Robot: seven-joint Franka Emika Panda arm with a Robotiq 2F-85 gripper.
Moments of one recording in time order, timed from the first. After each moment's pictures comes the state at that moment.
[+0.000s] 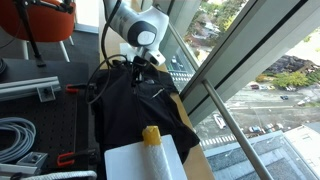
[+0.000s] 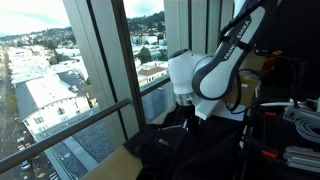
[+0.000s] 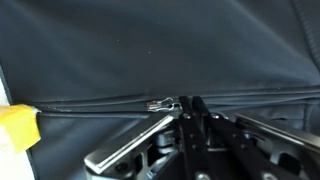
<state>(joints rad) 0.43 0.65 -0.08 -2.00 -0.09 2.51 0.48</state>
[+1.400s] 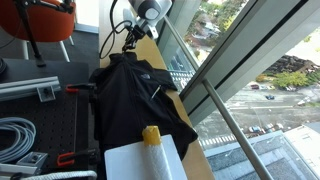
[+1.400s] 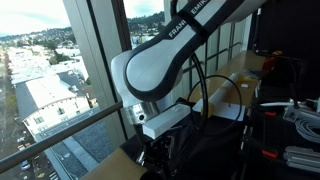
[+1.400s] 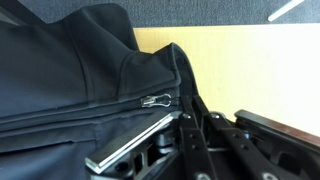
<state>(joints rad) 0.44 0.90 0.18 -1.42 0.15 2.03 0.50</state>
